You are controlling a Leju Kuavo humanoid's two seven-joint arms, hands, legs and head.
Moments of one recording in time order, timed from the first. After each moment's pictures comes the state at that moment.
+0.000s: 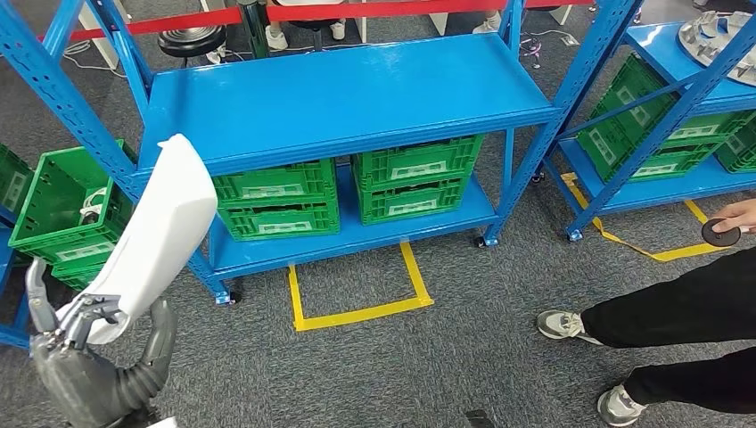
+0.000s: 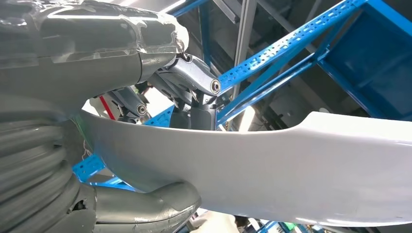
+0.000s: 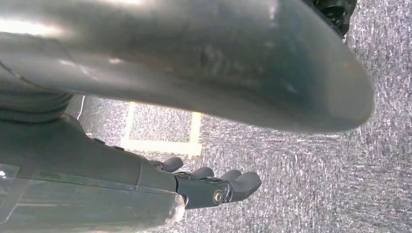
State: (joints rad) left arm 0.17 -0.22 -0.23 -1.85 -0.83 0.70 -0.70; right arm -0.16 -0.05 1.02 -0.20 -0.99 -0.27 -0.02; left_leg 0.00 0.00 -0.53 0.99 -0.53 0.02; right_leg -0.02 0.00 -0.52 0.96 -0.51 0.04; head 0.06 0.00
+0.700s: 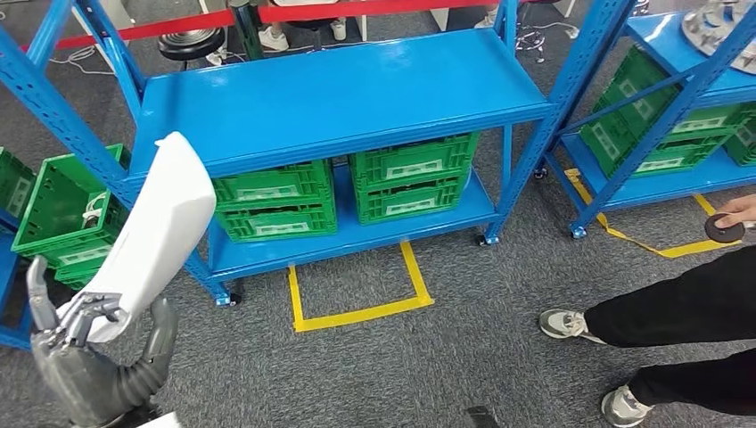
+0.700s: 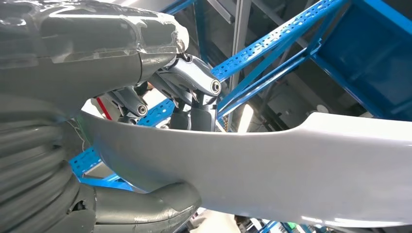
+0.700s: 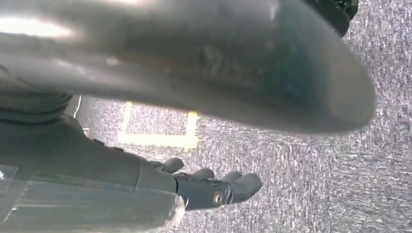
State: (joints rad) left arm 0.16 -0.23 -0.22 -1.84 -0.83 0.70 -0.70; right arm -0.17 -0.05 1.02 -0.20 -0.99 -0.27 -0.02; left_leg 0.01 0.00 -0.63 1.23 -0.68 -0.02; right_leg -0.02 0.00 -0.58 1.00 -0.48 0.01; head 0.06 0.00
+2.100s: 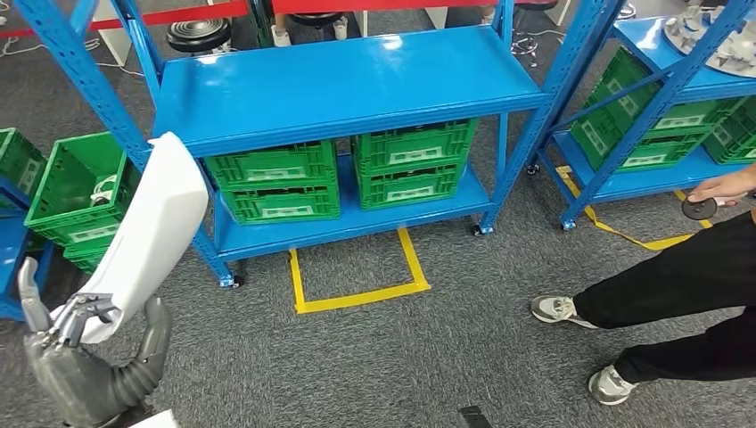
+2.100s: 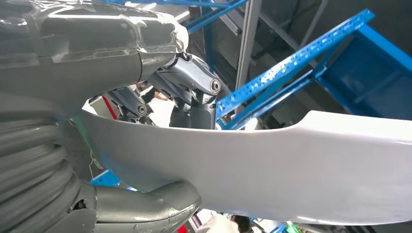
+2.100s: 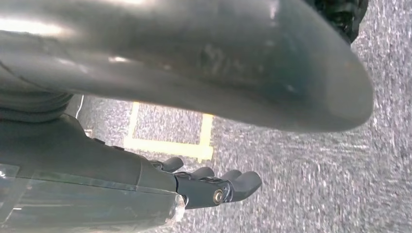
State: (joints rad) left arm 0.16 -0.23 -0.20 -1.84 -0.84 0.70 -0.70; right arm -0.17 -0.05 1.03 -0.20 -0.99 -0.27 -0.01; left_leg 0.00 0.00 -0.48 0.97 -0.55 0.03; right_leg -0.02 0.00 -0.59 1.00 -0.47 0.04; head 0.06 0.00
